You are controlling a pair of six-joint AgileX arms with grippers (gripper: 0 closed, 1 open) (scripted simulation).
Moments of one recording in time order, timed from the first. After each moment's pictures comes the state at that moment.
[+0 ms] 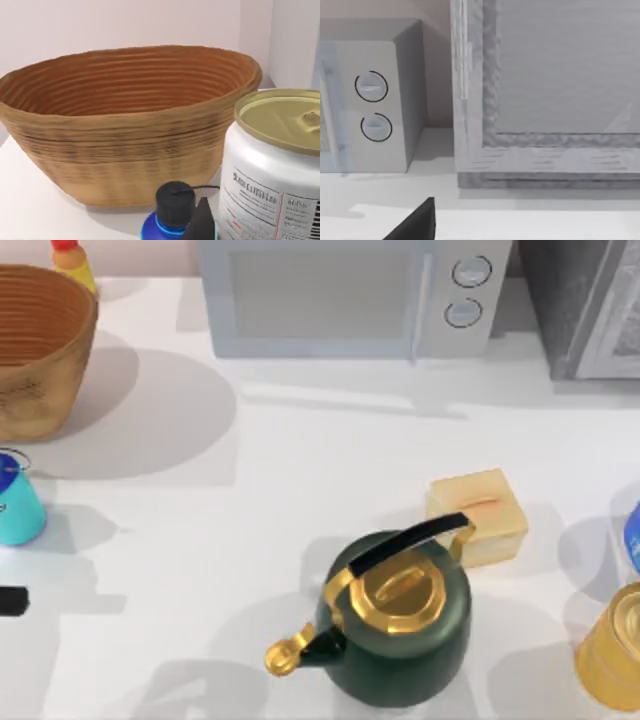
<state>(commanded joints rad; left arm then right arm) 0.01 0.13 0.11 -0.09 0.00 0.08 0.00 0.00 0.00 0.00 0.00 0.00</state>
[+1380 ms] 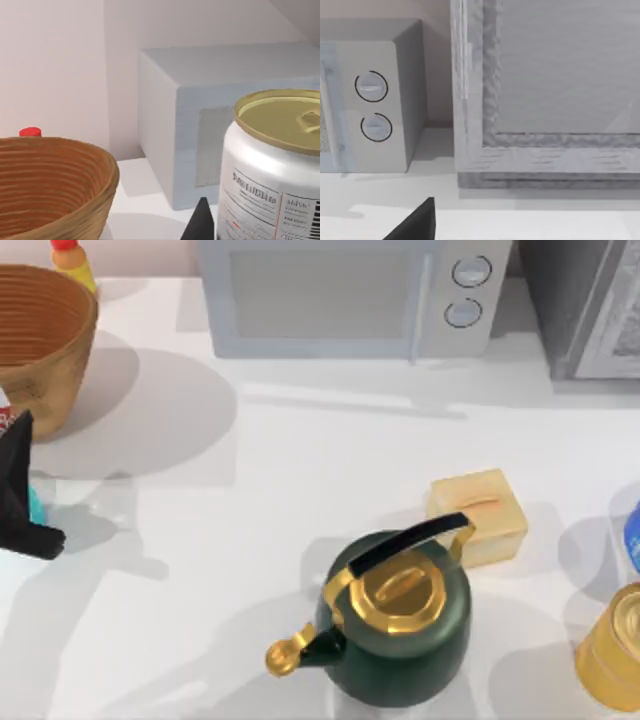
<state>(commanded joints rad) -0.07 0.50 0.24 0.26 0.24 -0.01 0.00 0.00 0.00 0.00 0.00 0.00</state>
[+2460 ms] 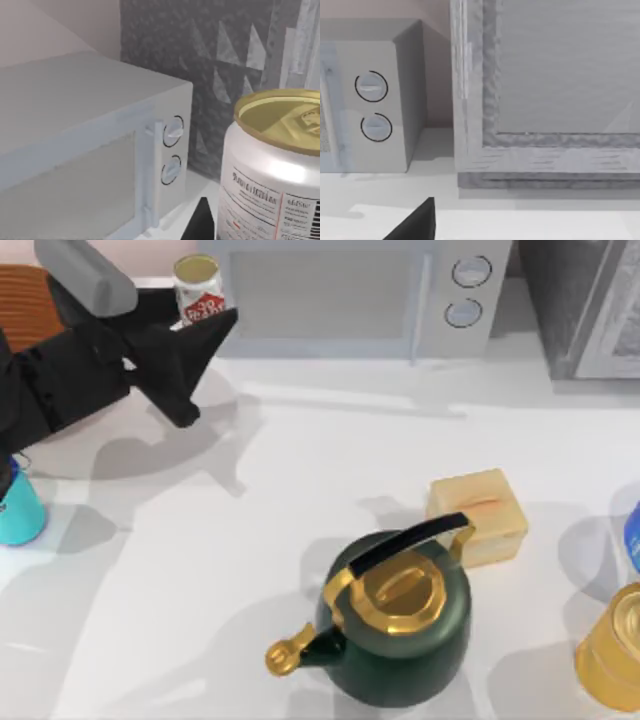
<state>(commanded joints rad) -0.21 1.48 0.68 0.75 0.70 0.01 0.00 0.00 0.00 0.00 0.00 0.00</state>
